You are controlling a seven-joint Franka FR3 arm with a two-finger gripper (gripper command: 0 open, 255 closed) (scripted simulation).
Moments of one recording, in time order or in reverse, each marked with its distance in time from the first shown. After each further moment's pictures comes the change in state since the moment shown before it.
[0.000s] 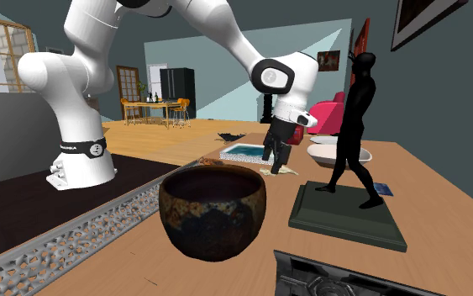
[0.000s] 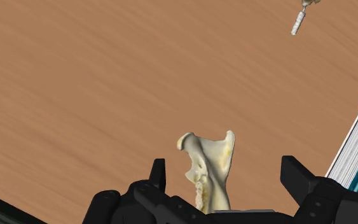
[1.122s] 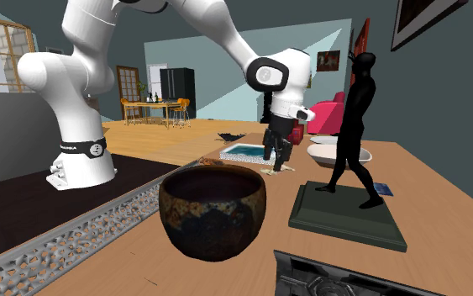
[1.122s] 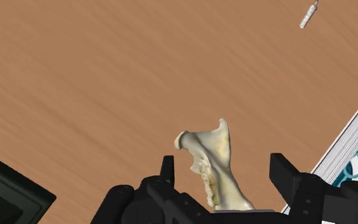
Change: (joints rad) arm -0.014 -0.045 0.027 -0.068 -0.013 0.103 -0.083
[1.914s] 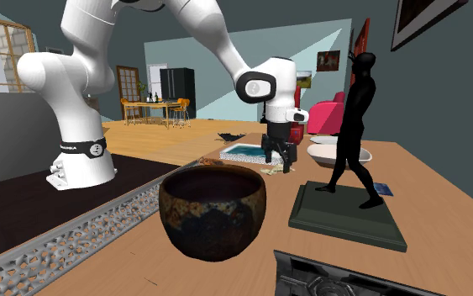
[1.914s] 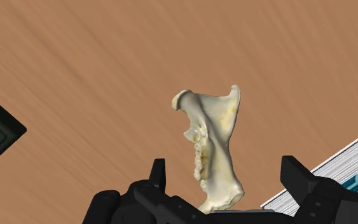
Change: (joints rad) arm -0.022 -0.007 0.046 -0.129 -0.035 0.311 -0.173
